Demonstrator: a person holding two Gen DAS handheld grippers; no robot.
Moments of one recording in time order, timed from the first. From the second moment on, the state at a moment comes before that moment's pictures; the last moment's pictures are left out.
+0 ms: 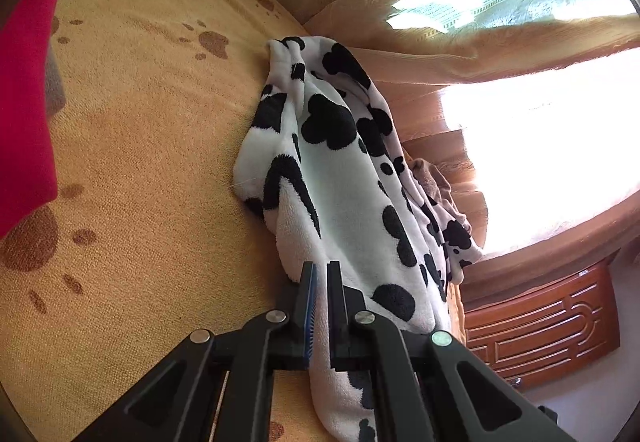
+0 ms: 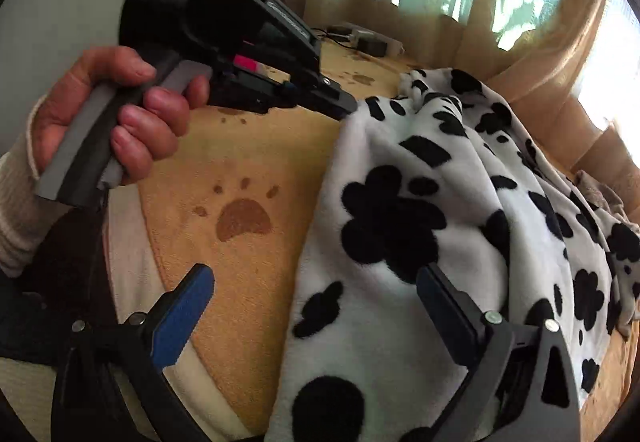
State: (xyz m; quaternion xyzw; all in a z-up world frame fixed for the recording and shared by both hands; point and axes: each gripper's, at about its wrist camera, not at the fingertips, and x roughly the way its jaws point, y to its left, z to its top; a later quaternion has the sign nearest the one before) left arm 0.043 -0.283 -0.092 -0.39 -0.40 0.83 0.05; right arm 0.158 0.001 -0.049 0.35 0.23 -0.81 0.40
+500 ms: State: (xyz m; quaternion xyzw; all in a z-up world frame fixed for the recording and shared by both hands) left arm 0.047 -0.261 -0.084 -0.43 -0.17 0.88 -0.14; right arm 0.124 0.039 -0.051 0.40 0.17 -0.83 0.35
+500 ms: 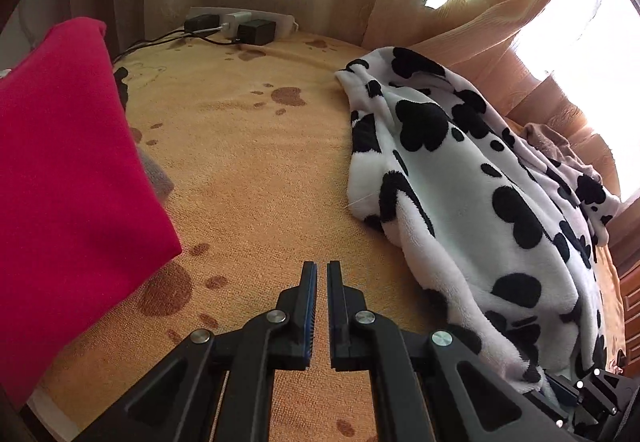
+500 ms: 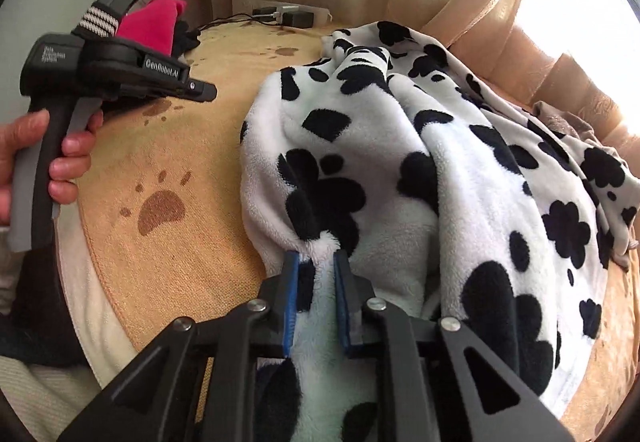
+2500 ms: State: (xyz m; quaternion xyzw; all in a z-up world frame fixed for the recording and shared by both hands) left arm 0.067 -0.242 -0.063 -0.37 -0.04 0.90 -0.22; right arm 0.157 0.026 -0.065 0.36 0.31 -0.82 0.31
